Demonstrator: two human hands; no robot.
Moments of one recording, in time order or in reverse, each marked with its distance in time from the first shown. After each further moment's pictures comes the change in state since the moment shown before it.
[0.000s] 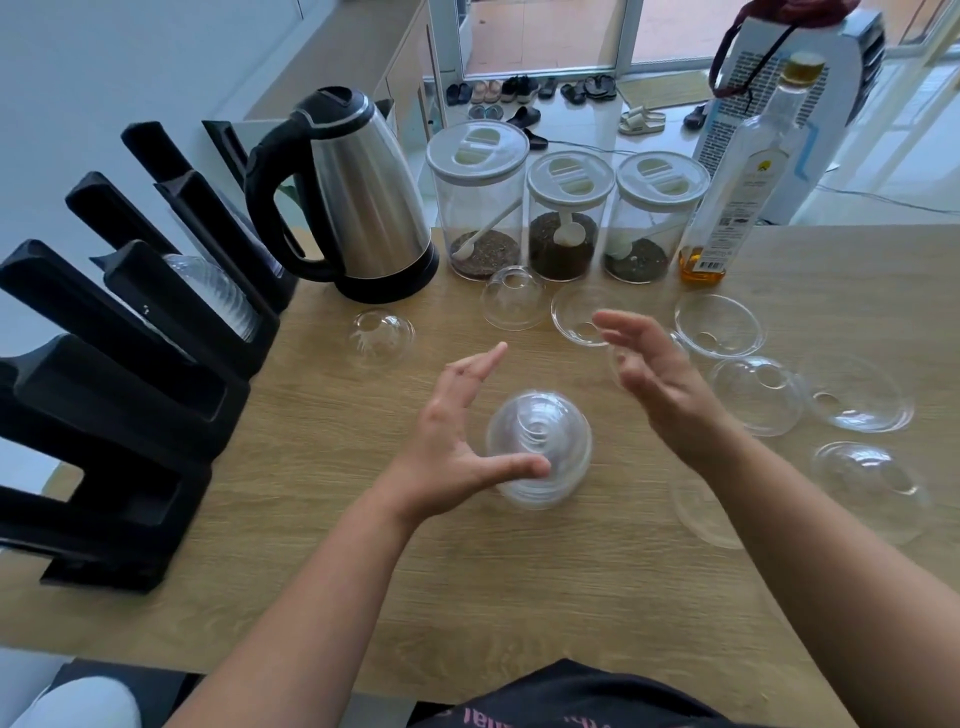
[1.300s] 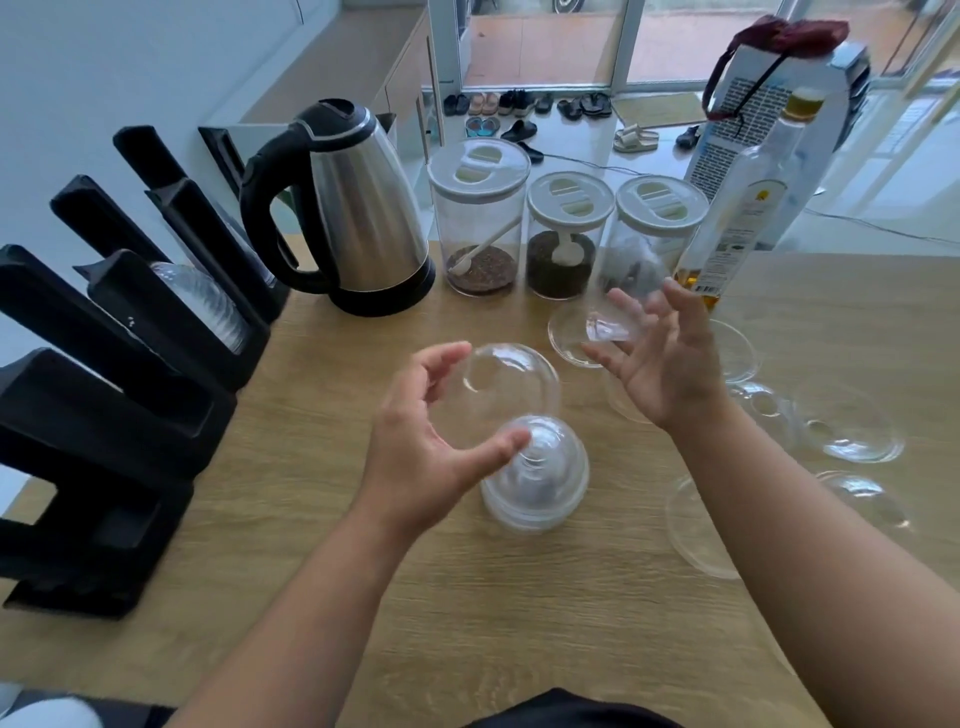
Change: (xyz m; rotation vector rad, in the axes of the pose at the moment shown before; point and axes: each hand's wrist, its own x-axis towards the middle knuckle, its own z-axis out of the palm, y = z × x) left_hand 0.000 0.018 -0.011 -0.120 0.348 0.053; right_hand 0.057 -0.004 -0.010 0.796 0.264 0.301
